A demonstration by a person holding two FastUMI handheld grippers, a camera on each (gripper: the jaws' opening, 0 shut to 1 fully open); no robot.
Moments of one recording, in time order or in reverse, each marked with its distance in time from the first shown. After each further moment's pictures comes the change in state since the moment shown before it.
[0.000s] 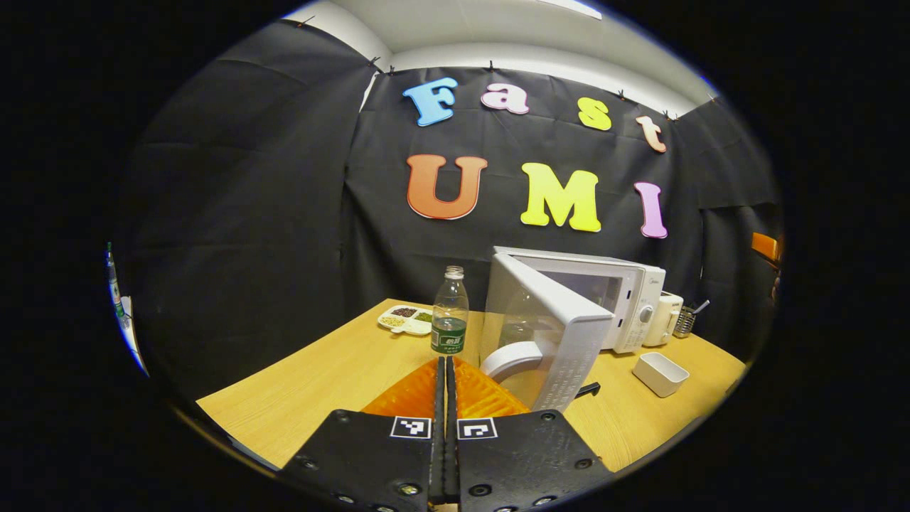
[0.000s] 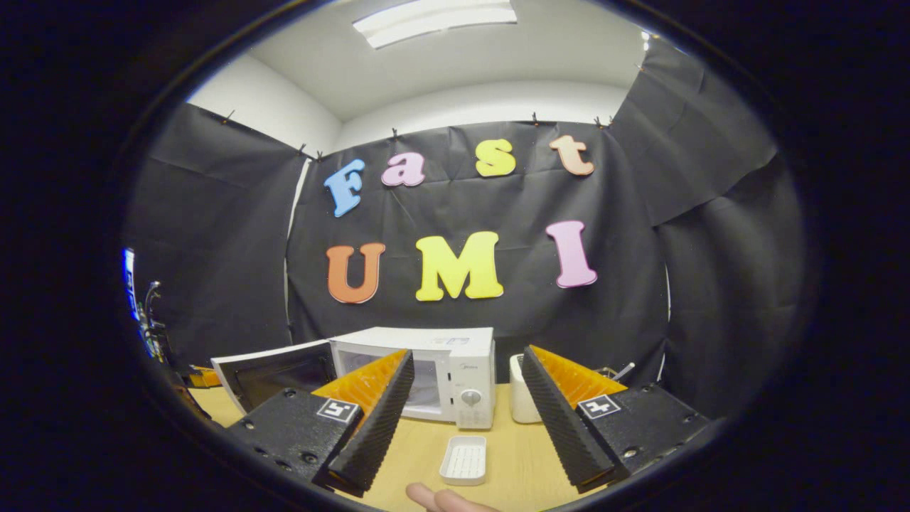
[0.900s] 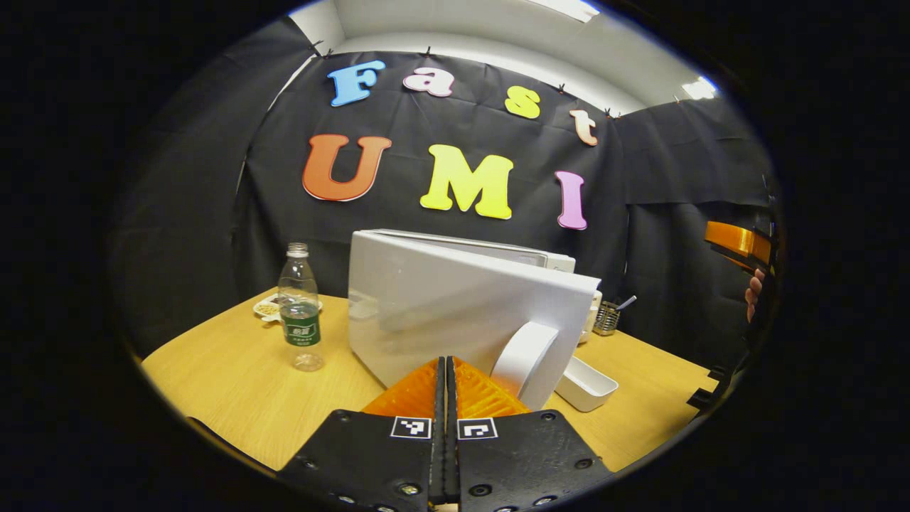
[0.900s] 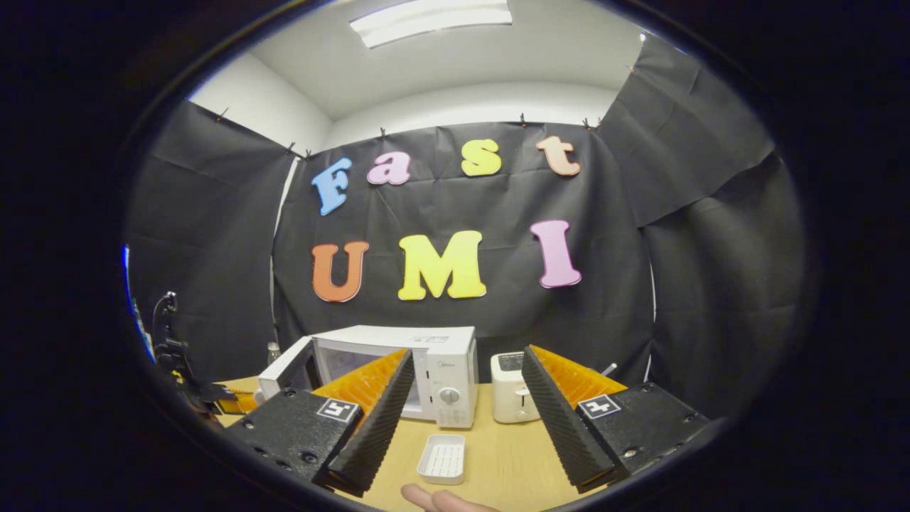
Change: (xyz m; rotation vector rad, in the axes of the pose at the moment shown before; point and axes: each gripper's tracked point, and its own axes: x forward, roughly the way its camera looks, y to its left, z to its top) left arm 0.044 -0.167 -0.023 -0.023 0.031 -0.344; right arm 0.002 -0.036 -0.008 -0.011 -0.011 -0.048
